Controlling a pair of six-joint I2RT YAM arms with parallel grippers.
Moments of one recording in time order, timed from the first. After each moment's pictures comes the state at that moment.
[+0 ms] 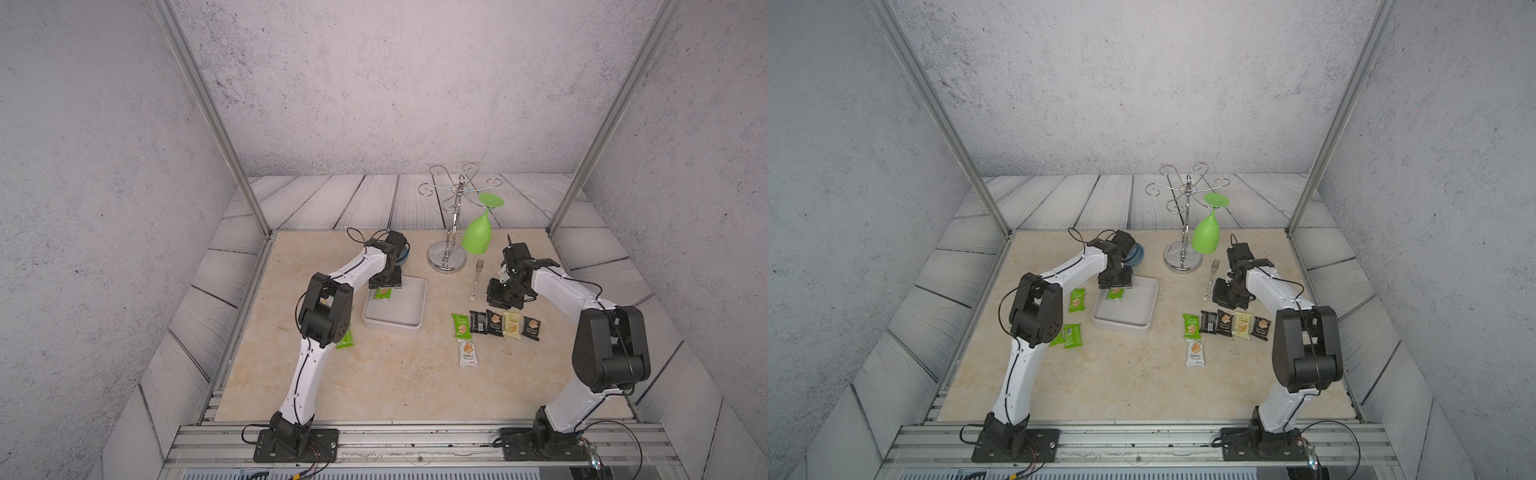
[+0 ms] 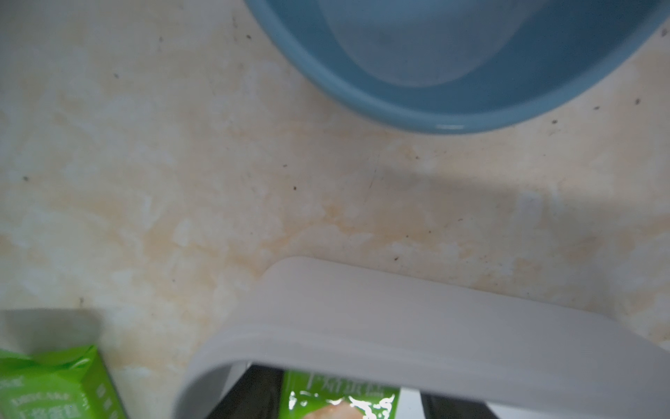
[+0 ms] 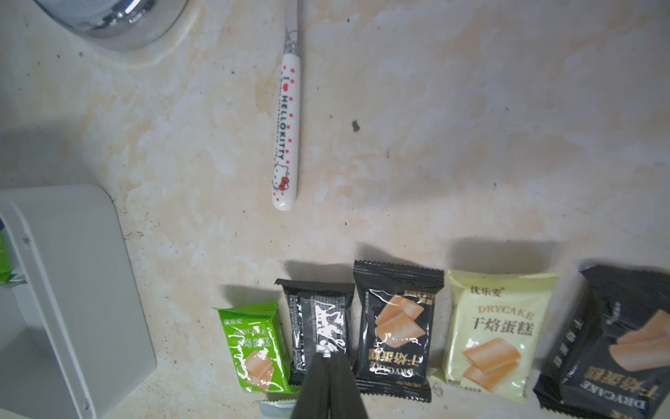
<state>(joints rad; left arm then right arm) -0.51 2.34 1.99 -0.97 -0.10 -0.48 0.12 1.70 1.24 -0.83 -0.19 0.38</state>
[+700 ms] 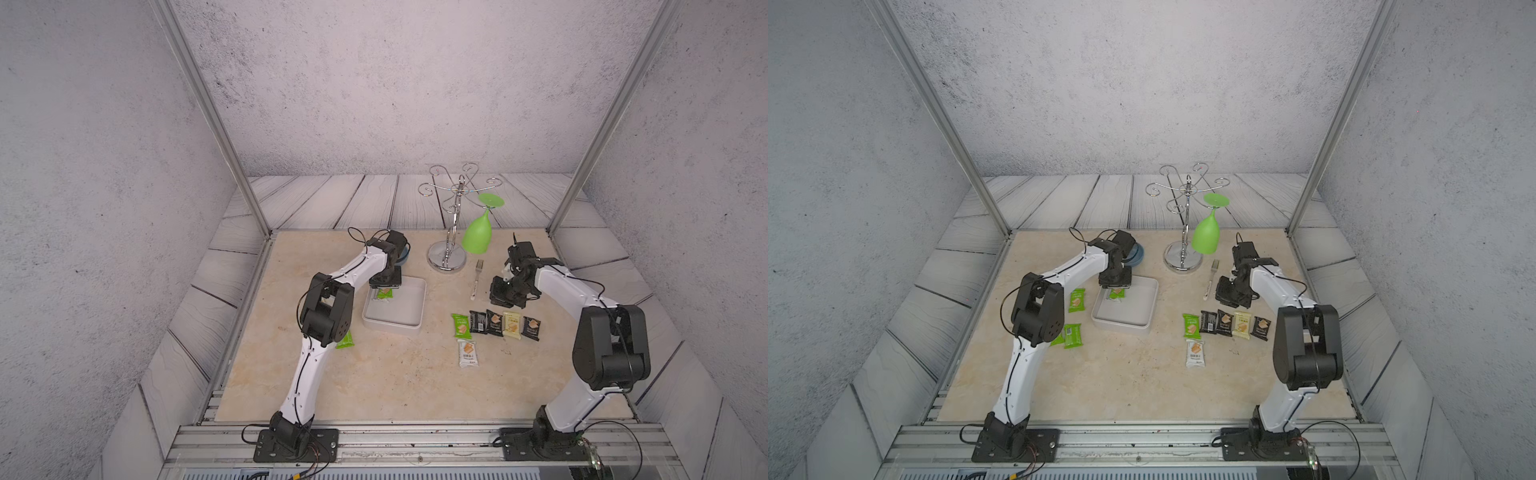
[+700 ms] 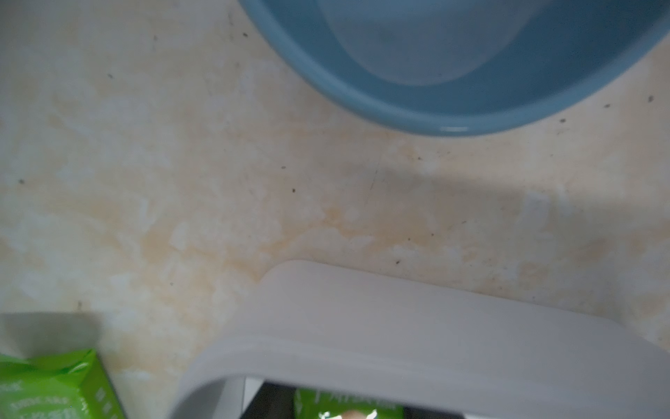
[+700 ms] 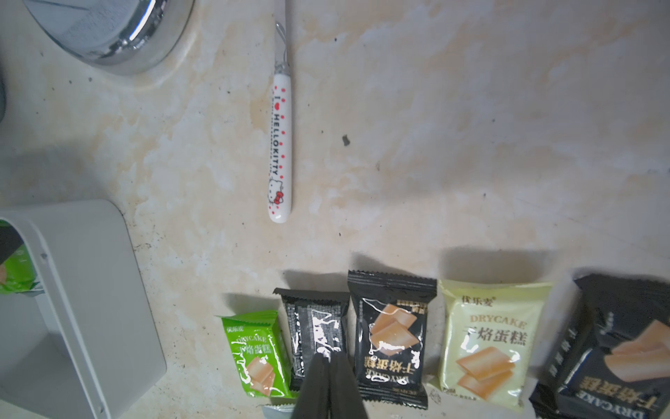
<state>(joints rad) -0.51 2.36 2.02 -0.99 -0.11 -0.47 0.08 1.71 1.25 -0.82 -0.22 0.38</state>
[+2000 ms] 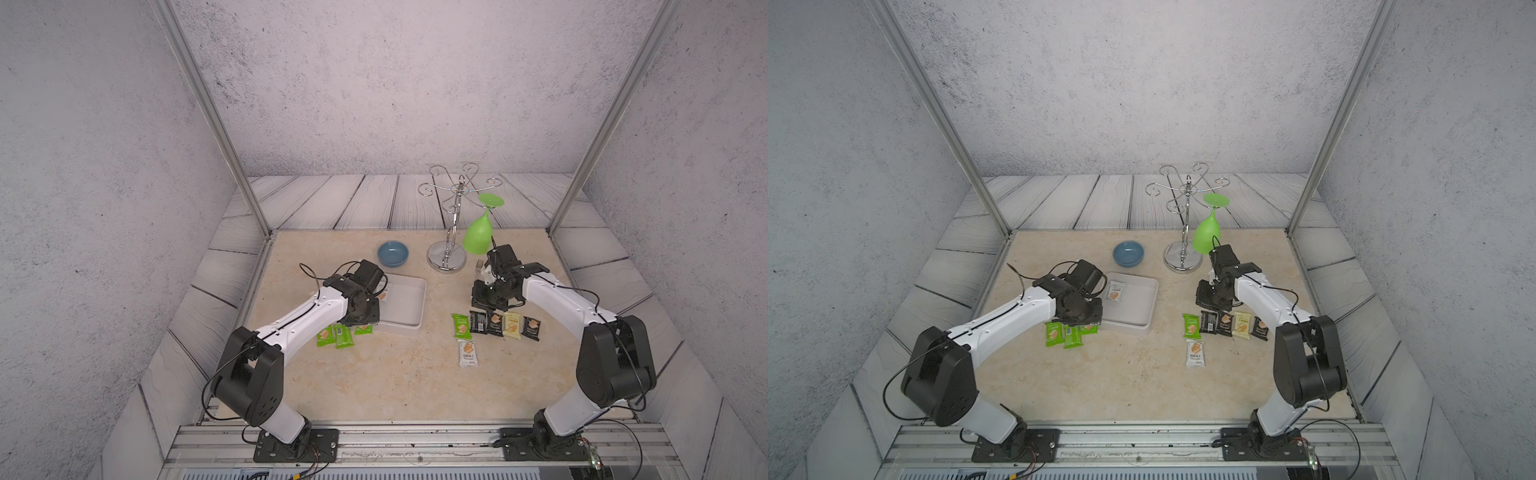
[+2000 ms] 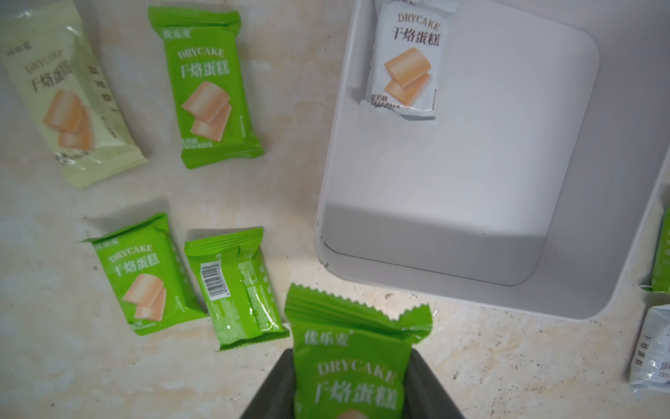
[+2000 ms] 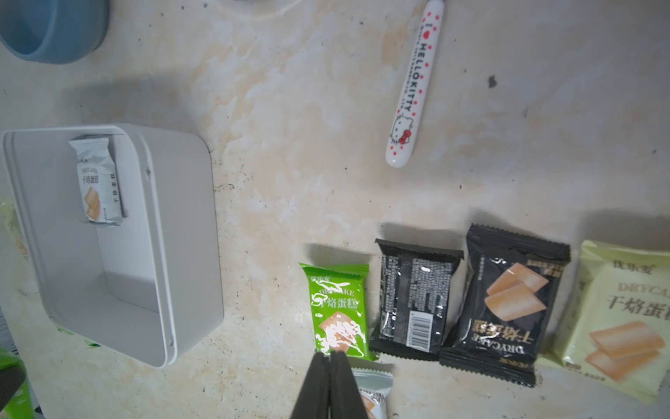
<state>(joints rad) -0.58 1.53 1.14 -0.86 -0.08 -0.57 0.28 1.61 1.20 -0.79 -0.23 0.48</state>
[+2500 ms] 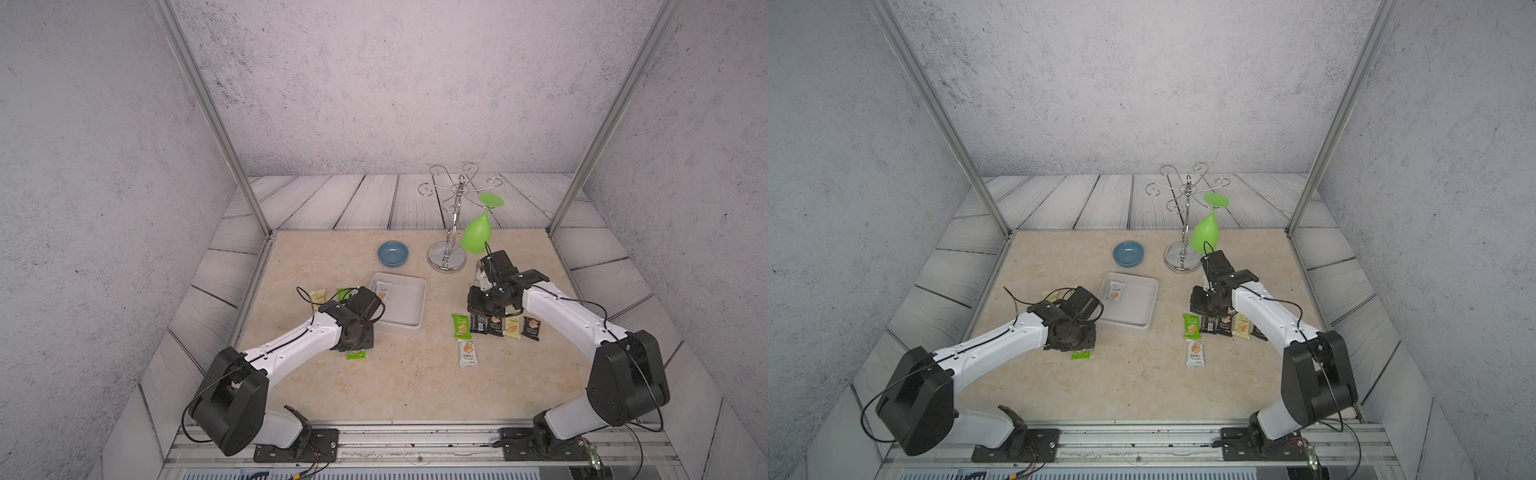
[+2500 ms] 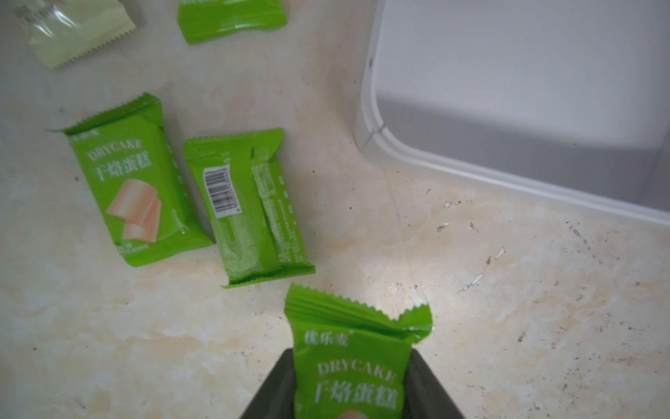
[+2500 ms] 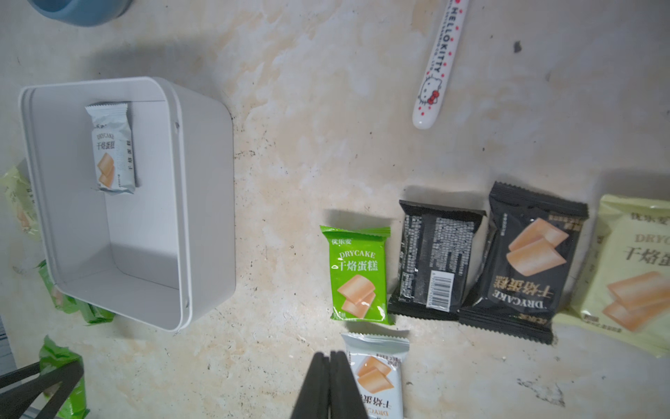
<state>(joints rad) -0.66 1.40 0.89 -0.80 -0.13 -0.64 0.36 1.50 1.13 -0.80 -0.18 0.53</state>
